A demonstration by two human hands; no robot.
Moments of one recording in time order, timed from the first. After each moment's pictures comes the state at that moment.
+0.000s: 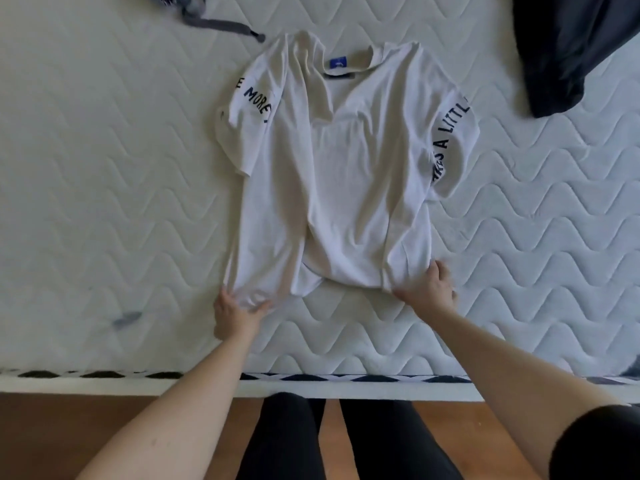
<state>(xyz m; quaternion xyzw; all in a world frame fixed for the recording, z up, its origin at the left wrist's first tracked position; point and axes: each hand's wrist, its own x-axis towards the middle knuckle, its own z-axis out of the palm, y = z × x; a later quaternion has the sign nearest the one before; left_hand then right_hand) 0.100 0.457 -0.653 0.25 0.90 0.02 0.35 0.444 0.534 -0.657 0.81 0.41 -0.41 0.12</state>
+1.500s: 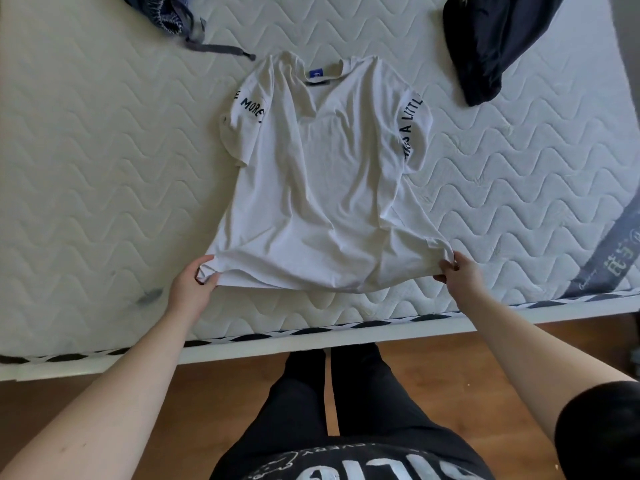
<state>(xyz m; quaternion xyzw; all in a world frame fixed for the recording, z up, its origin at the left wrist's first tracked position) -0.013 0.421 -0.569 0.40 0.80 0.19 0.41 0.504 0.441 -0.555 0.82 0.28 -0.48 -0.17</state>
